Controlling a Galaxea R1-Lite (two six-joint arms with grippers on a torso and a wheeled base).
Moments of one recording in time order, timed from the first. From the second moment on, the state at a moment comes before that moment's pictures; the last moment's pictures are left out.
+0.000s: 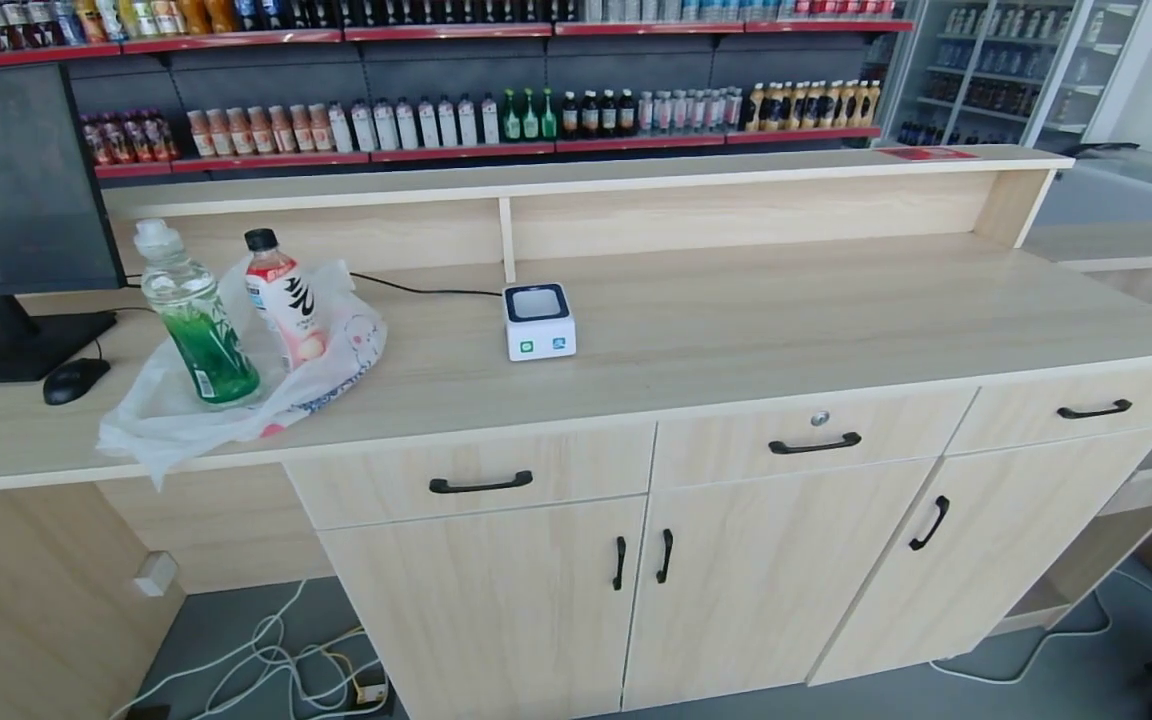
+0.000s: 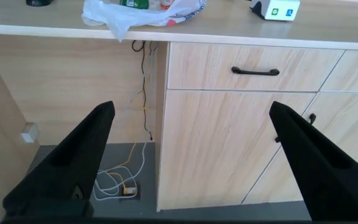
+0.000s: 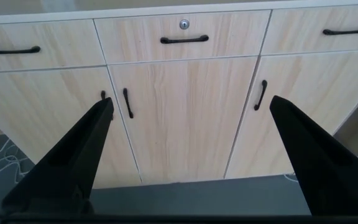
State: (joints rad) left arm 0.00 0.00 0.00 -0.01 0.00 -0.03; right arm 0.00 0.00 0.00 0.00 0.05 -0.02
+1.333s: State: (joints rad) left arm 0.00 0.00 0.00 -0.01 0.00 -0.02; right arm 0.00 0.00 0.00 0.00 0.05 -0.02
